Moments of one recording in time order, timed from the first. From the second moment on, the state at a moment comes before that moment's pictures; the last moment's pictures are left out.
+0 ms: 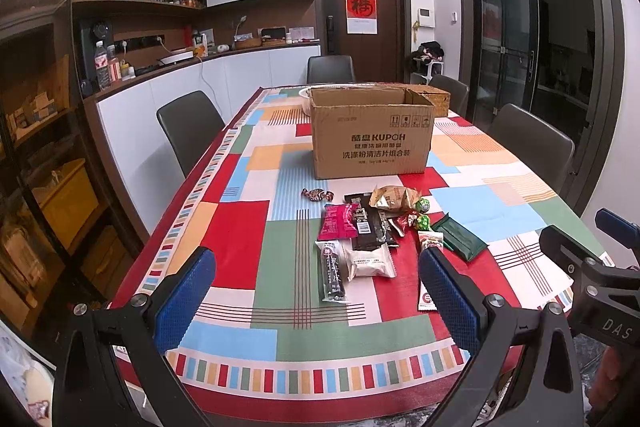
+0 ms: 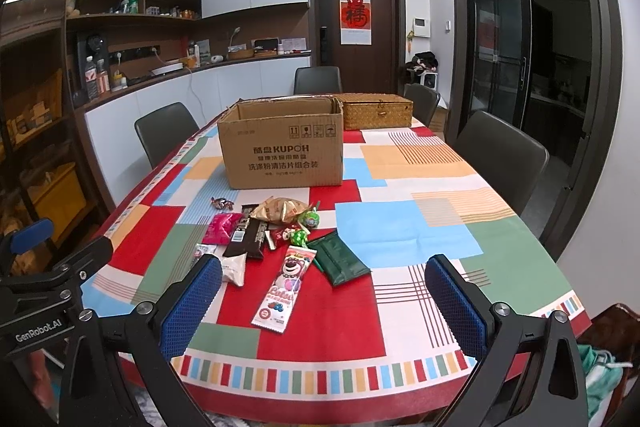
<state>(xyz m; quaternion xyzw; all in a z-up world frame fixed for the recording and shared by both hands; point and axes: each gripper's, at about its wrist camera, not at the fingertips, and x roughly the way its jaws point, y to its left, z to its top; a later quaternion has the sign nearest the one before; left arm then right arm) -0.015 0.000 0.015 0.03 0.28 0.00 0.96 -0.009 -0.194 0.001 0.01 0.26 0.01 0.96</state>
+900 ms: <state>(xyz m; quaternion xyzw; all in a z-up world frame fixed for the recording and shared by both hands) -0.015 0.003 0.015 0.03 0.28 0.00 0.96 -0.009 -0.193 -0.001 0.01 0.27 0.01 0.96</state>
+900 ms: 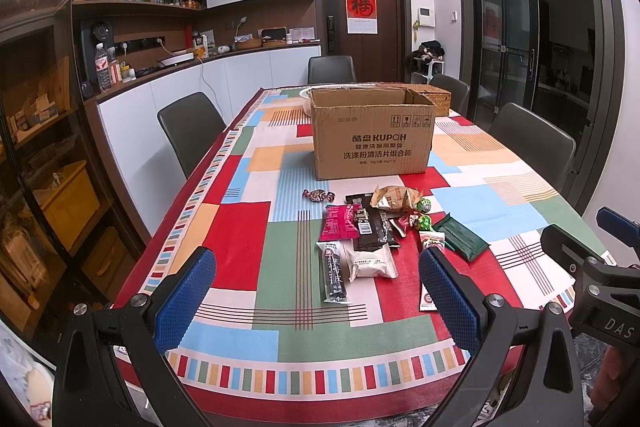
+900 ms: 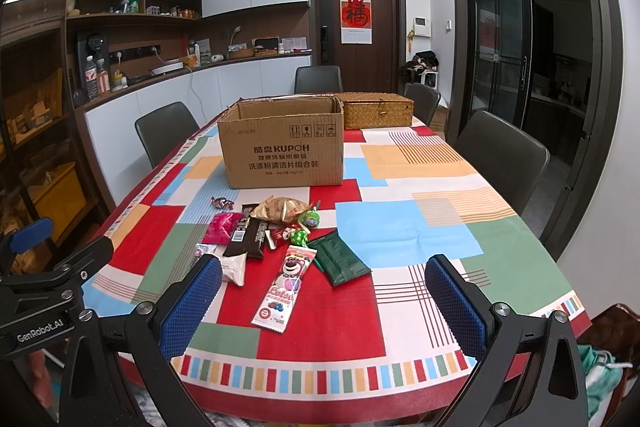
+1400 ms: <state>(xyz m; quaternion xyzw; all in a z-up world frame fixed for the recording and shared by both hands) -0.015 0.006 0.014 0.02 0.28 0.00 0.96 -0.008 -0.192 -0.003 0.01 0.27 0.01 0.96</state>
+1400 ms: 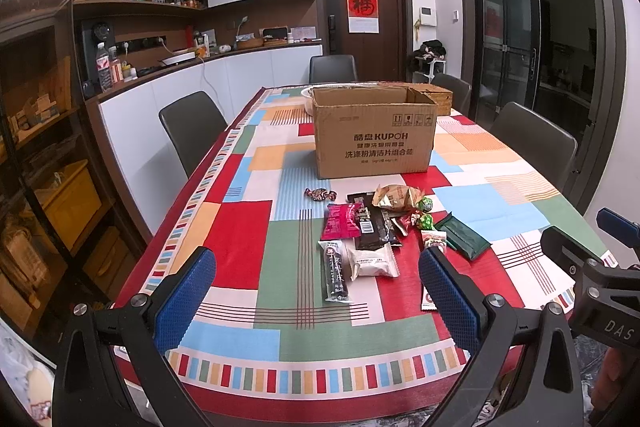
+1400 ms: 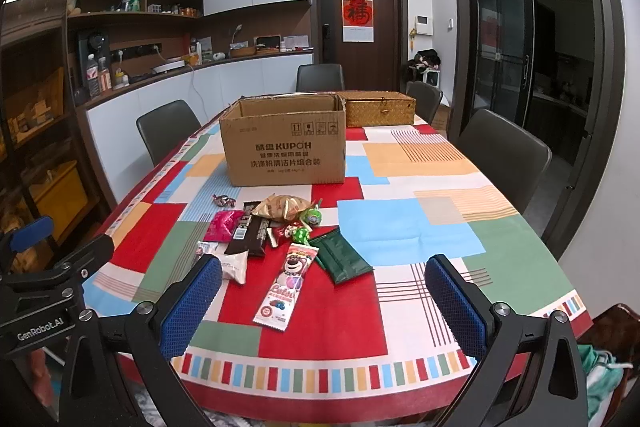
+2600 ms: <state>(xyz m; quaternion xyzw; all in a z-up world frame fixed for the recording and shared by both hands) 0.097 0.024 -0.080 0.03 0.40 -0.03 0.92 0.127 -0.162 -0.101 0.03 0.43 0.08 0.90</state>
